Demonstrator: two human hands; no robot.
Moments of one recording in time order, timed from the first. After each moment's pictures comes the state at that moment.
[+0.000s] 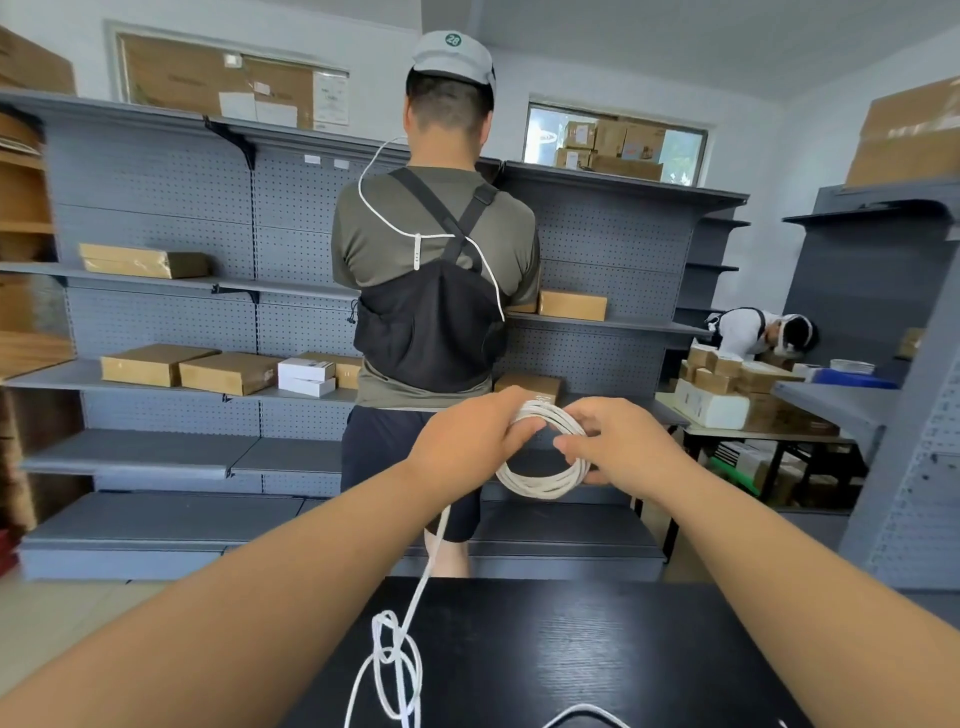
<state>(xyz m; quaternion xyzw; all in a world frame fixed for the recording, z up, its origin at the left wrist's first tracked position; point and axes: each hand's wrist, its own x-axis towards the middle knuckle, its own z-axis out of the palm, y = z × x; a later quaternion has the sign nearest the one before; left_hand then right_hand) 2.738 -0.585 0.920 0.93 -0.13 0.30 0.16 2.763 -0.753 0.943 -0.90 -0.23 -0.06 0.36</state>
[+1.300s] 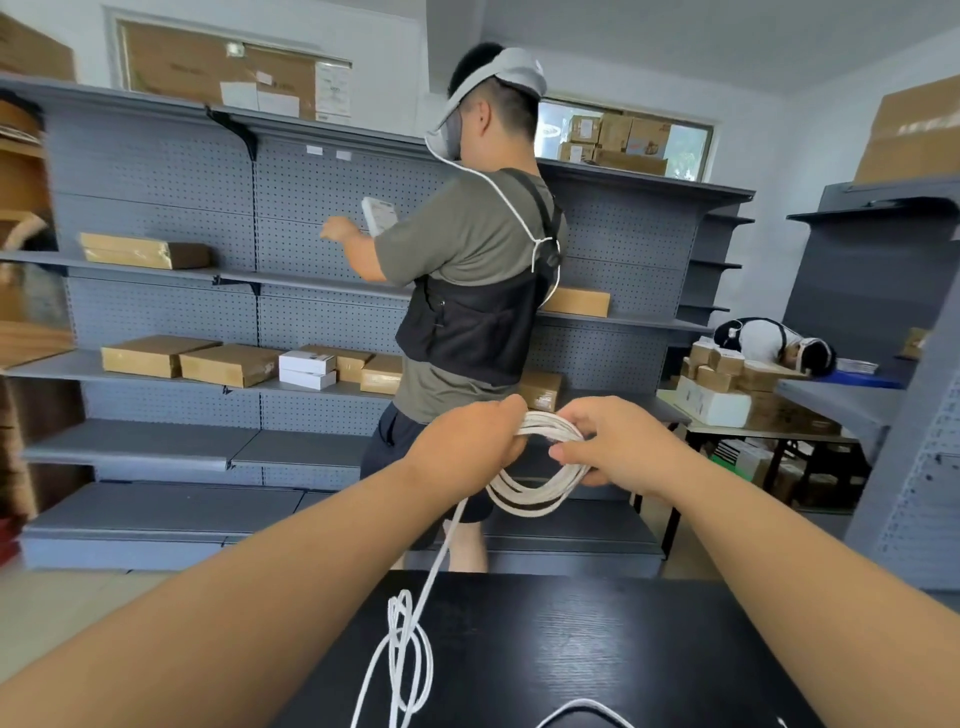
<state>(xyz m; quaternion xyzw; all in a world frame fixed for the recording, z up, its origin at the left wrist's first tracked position) 2.738 -0.587 0.917 0.96 -0.10 0.27 0.05 2.761 -0.749 0.946 -0.90 -0.26 0.00 0.35</state>
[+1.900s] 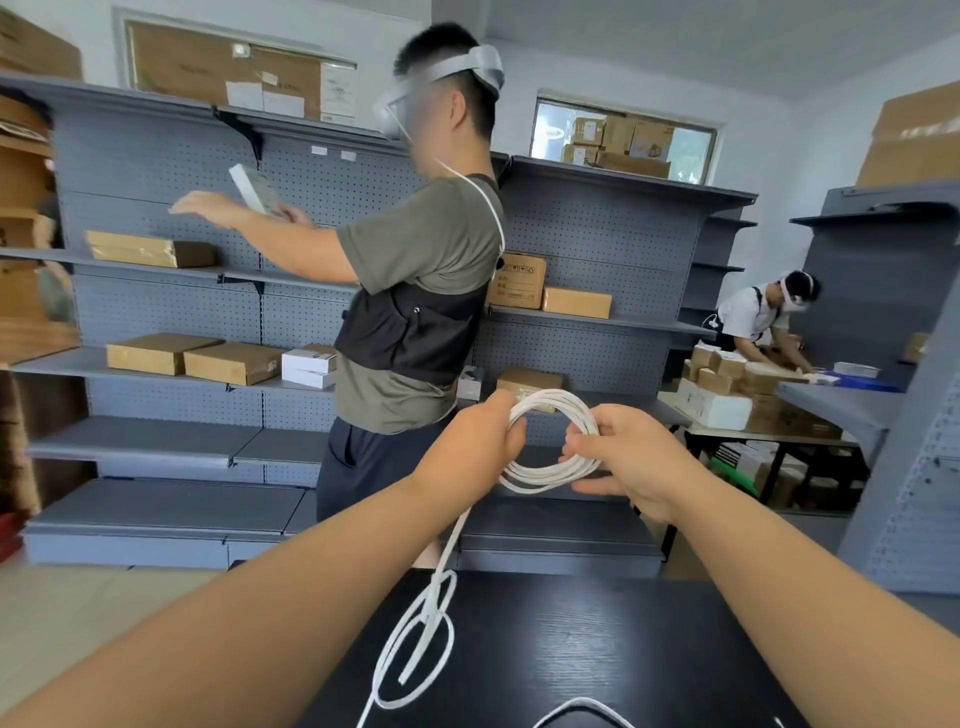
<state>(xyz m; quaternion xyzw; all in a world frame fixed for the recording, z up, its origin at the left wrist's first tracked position) 2.737 -0.592 0.905 0.92 -0.07 0.29 0.27 2.755 -0.755 0.933 -0.80 -0.16 0.06 0.57</state>
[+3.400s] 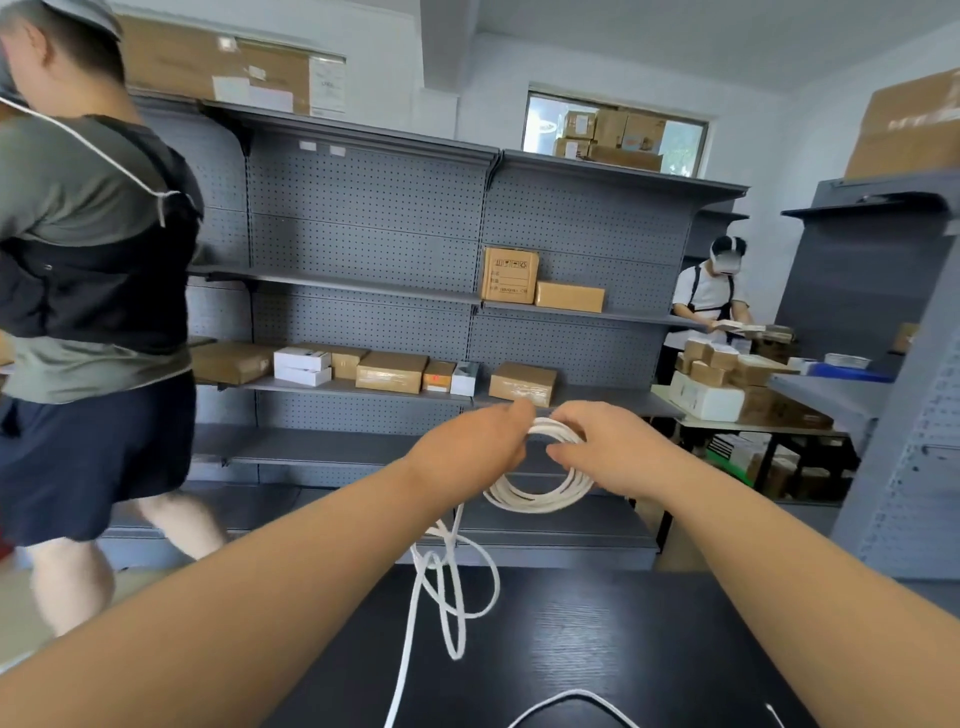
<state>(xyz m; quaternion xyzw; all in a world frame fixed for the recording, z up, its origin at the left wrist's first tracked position) 2.727 -0.599 0.920 0.97 -0.14 0.18 0.07 2.751 -0.752 0.946 -0.94 -0.29 -0.07 0.18</state>
